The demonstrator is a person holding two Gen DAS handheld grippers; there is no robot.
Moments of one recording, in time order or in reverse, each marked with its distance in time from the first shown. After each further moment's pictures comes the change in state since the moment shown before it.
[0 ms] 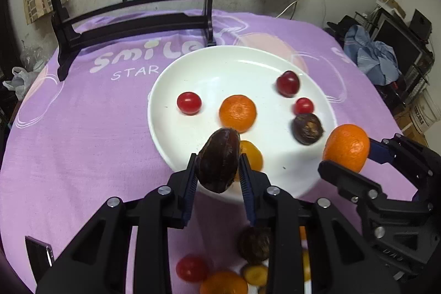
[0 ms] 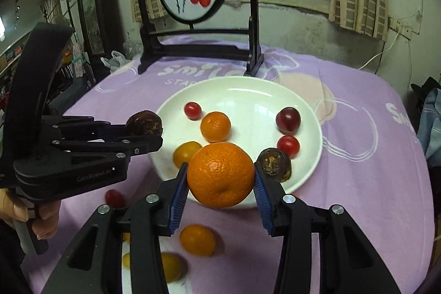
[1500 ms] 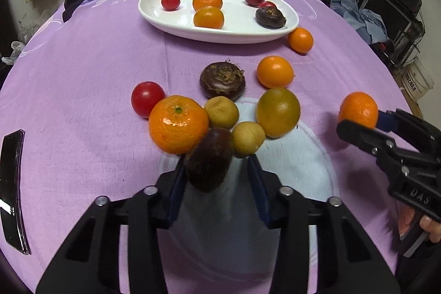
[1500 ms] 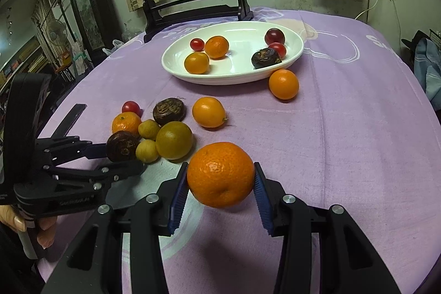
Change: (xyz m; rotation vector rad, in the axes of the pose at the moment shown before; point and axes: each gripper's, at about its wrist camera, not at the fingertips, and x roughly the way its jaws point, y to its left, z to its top) left arm -0.035 -0.032 -0.151 0.025 0.104 -0.032; right arm -0.064 0.012 -0.128 0.100 0.056 0.039
